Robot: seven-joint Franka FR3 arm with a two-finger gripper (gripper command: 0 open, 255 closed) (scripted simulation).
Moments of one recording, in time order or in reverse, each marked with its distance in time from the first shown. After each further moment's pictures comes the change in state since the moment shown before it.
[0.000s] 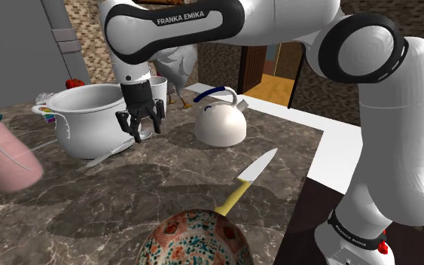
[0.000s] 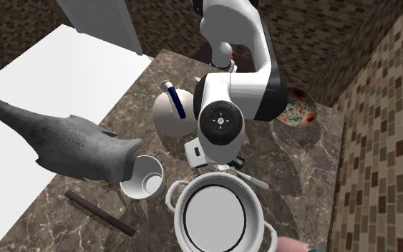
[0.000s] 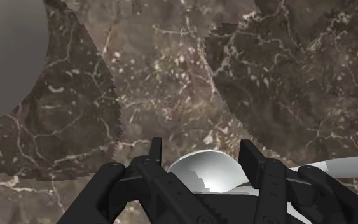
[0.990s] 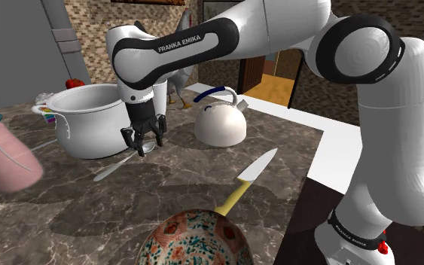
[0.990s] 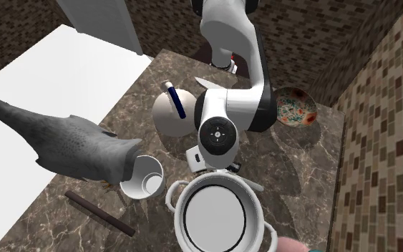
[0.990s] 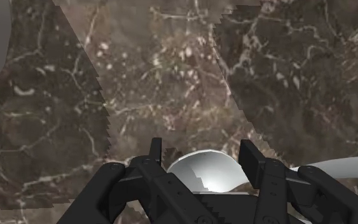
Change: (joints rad) arm -0.004 0.010 -0.003 -0.119 -0.002 0.129 -0.007
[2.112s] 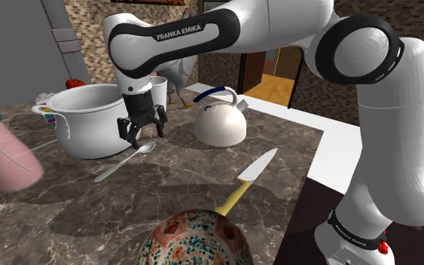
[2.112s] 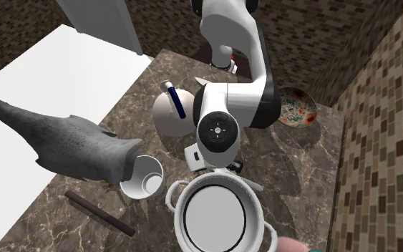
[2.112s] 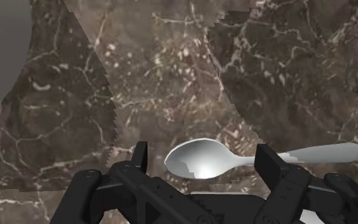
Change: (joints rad) arm 0.002 0.003 0.000 0.066 -0.001 -0.064 0.001
